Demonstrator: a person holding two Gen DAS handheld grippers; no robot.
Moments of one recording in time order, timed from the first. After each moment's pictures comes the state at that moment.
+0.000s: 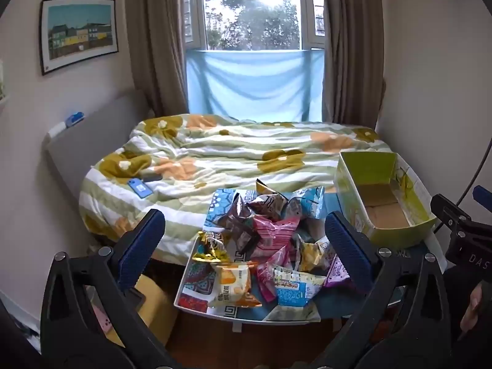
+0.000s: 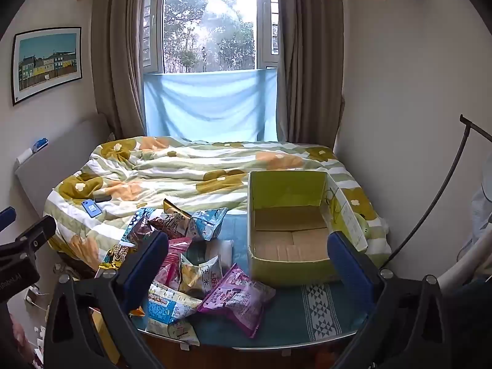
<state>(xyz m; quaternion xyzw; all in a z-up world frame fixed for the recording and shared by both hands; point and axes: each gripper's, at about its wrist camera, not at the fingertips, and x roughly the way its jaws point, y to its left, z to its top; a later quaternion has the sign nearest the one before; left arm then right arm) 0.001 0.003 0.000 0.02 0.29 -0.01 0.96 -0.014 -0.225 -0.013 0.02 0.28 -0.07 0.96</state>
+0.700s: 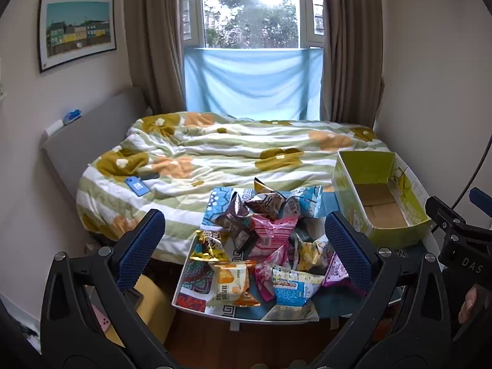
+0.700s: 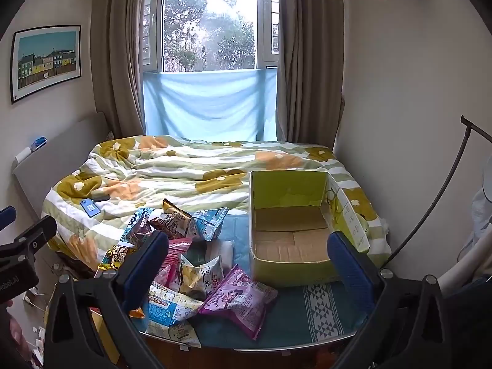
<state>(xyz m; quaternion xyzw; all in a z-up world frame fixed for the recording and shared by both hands) 0.004 0.000 -0.003 0.03 0.28 -0.01 0.96 -0.006 -0.217 -0.017 0.01 0.28 -0.07 0.96</state>
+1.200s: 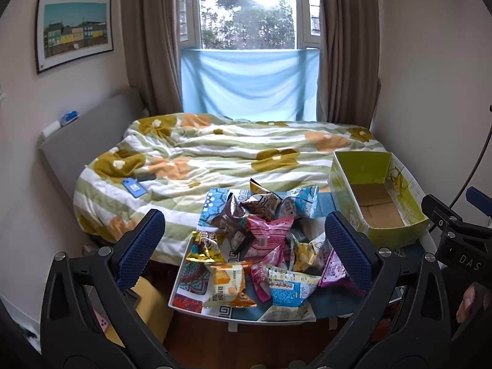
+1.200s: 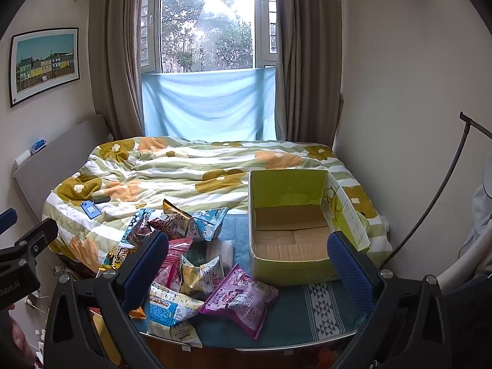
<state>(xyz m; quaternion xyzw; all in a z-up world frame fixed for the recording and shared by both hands) 0.002 -0.004 -0.002 0.03 0.28 -0.02 0.96 -0.007 -0.218 -0.017 0.01 0.28 -0.07 0.96</state>
